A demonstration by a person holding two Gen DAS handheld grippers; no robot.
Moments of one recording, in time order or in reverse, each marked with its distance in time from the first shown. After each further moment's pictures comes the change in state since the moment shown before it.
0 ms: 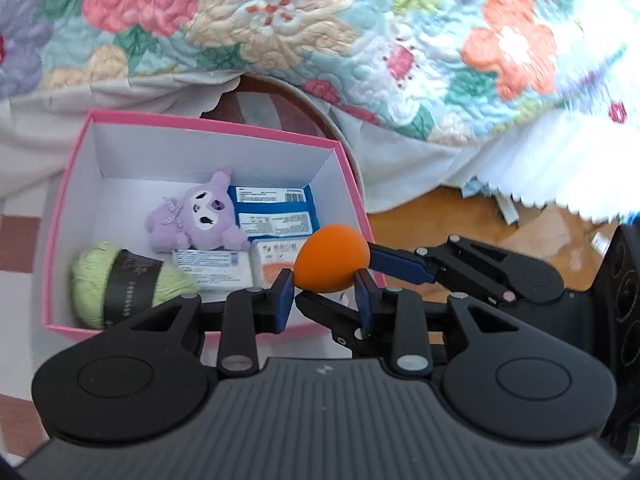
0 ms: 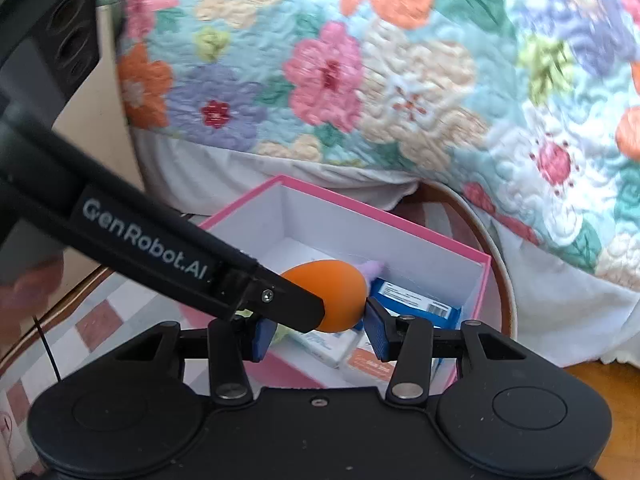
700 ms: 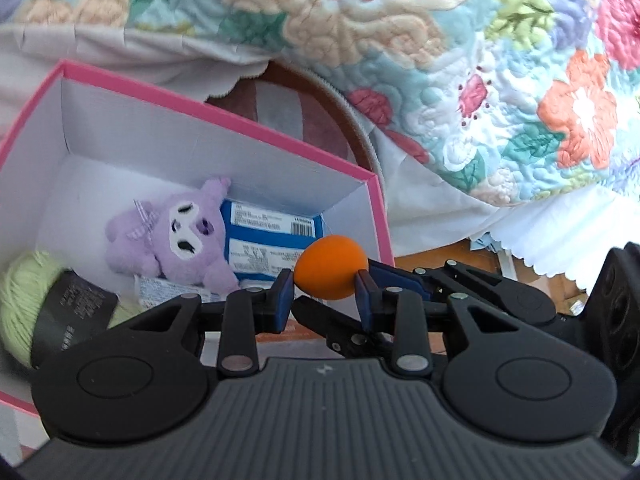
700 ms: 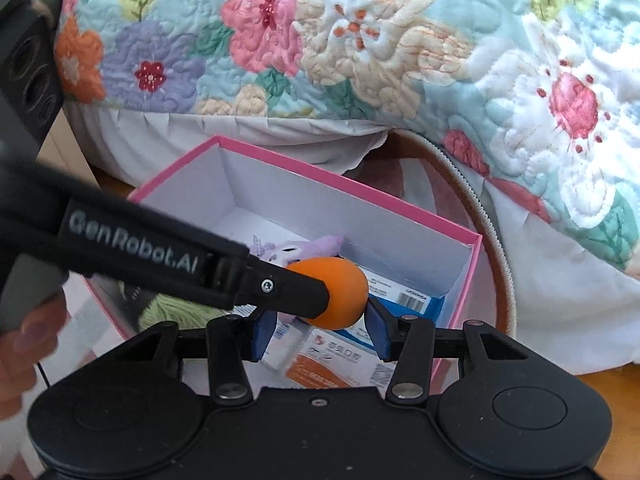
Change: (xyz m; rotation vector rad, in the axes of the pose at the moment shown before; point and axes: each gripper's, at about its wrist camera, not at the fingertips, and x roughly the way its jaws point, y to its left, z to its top) left arm 0.075 0.041 0.025 -0.197 -0.032 -0.065; right arm 0.074 -0.054 0.009 0.013 0.135 0.015
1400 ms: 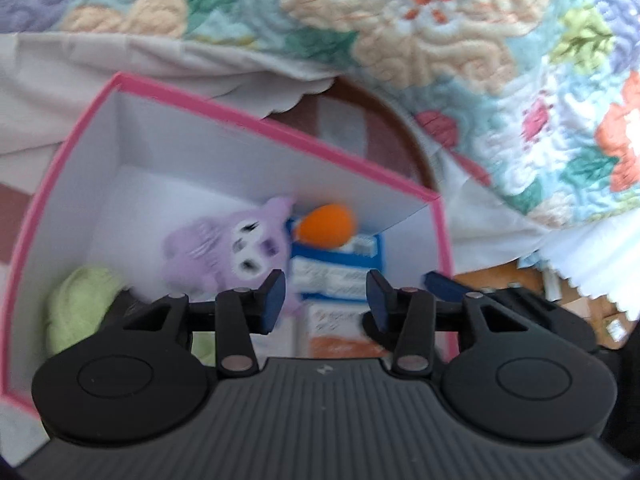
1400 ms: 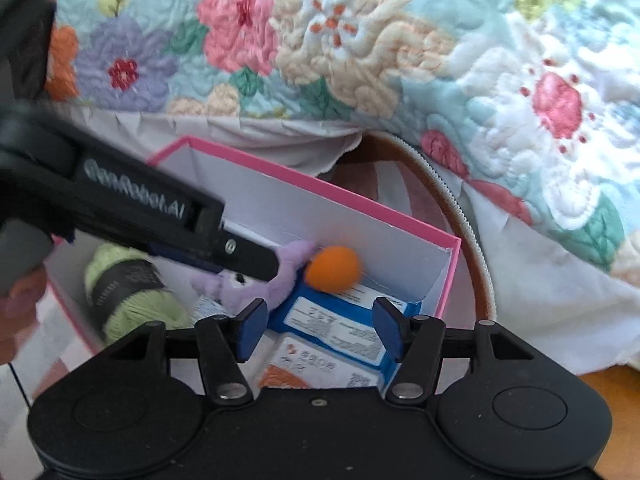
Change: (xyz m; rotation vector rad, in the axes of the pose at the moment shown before) left arm -0.003 0.020 0.012 -0.035 -0.014 0.174; right arm 0.007 -0.005 -0.001 0.021 -0.029 -0.064
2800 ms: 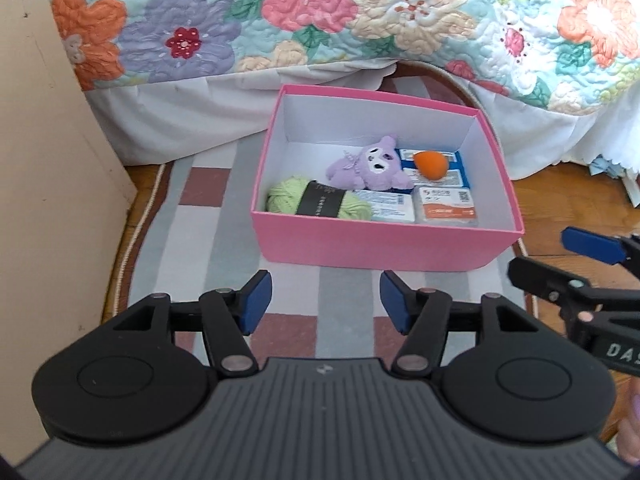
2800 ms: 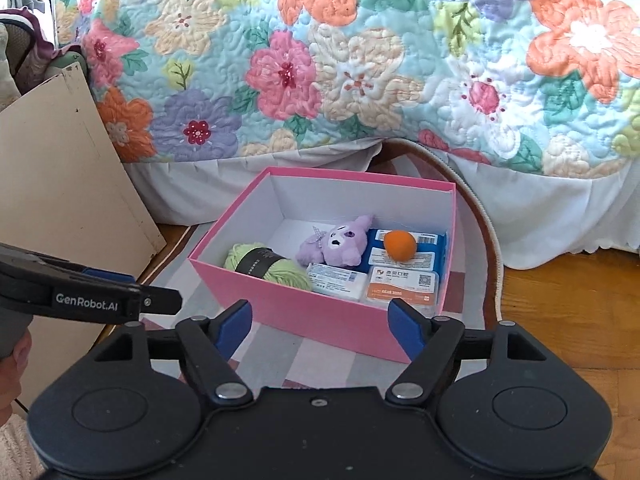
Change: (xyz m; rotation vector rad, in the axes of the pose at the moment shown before) left arm -0.172 -0.014 -0.121 0.229 -0.072 0.395; right arm -0.150 0.064 -0.061 0.216 -0.085 0.041
